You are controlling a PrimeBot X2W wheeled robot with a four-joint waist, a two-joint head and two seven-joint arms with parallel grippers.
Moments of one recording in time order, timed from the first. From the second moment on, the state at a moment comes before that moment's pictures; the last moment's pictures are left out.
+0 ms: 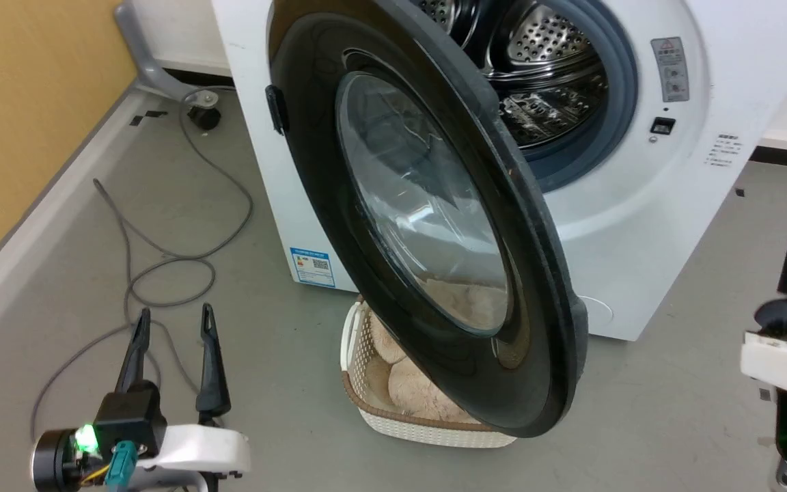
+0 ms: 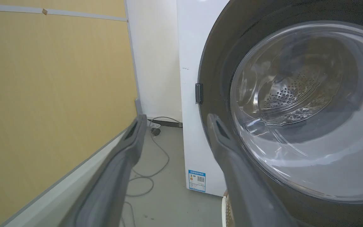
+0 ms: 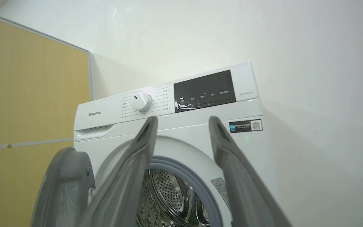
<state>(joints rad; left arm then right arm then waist) -0.04 0.20 -0.14 0.03 -0.17 0.25 -0.26 -0.20 -0.05 -0.15 -0.27 0.27 0.13 -0.26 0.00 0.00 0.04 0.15</state>
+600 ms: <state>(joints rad) 0.00 0.12 -0.05 0.04 -0.09 0.21 -0.26 -0.26 -0.23 0.43 -0.42 0.47 0.13 -0.26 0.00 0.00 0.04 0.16</state>
